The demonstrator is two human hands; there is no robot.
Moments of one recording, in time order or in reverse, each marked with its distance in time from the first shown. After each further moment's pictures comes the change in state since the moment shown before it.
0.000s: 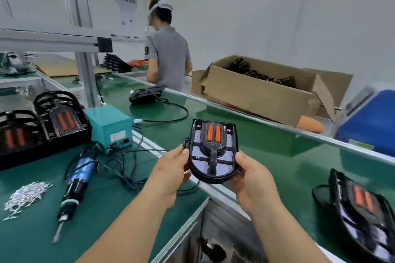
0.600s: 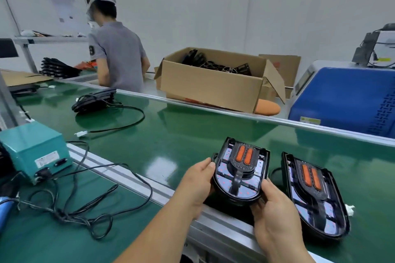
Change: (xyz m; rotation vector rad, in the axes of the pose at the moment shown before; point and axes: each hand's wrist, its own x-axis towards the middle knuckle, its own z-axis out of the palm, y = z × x) left_hand 0.026 -0.076 0.139 0.140 -0.383 -0.161; right_hand -0.024 -0.016 -0.118 0.120 0.445 -0.191
